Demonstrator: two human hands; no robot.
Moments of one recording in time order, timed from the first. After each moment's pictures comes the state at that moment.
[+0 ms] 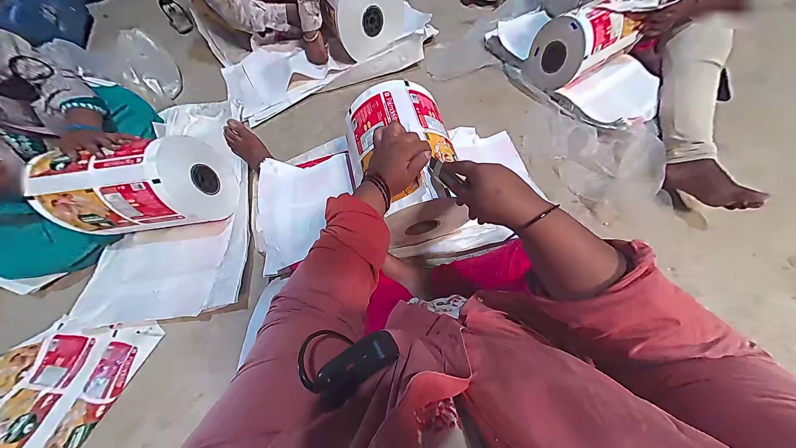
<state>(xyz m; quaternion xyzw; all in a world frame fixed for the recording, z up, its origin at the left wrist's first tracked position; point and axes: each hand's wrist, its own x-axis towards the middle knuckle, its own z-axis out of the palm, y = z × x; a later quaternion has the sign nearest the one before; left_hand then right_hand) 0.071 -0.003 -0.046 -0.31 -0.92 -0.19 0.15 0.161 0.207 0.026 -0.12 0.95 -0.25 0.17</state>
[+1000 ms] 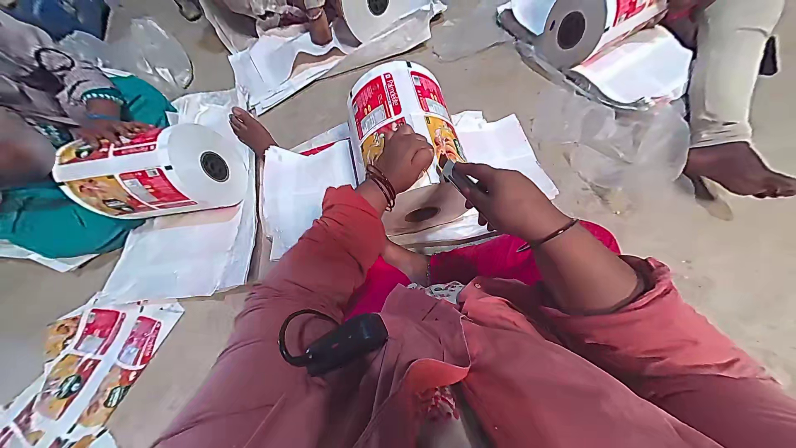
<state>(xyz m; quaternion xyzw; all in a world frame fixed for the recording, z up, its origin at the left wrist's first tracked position) 0.092 0.015 -0.049 -0.33 -0.91 -0.23 0.09 0.193 0.239 0.015 -0.11 0.93 -0.31 0.18</state>
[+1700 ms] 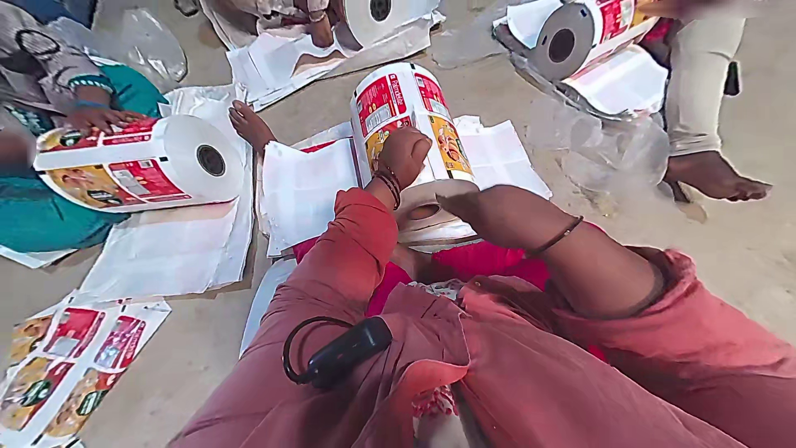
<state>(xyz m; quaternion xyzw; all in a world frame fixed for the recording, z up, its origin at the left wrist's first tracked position) 0.106 0.010 -0.053 -0.26 -0.89 -0.34 0.15 0.225 0.215 0.030 -0.25 0.95 -0.04 0.17</state>
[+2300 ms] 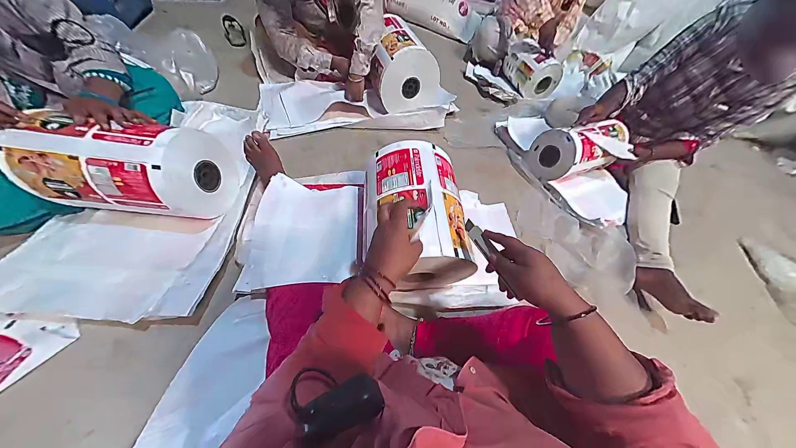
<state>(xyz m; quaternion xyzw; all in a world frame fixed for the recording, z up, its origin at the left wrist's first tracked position) 0.161 0.008 -0.030 0.04 -0.92 -0.39 0.08 0.157 0.260 0.008 -0.05 0.91 -0.38 0.19</state>
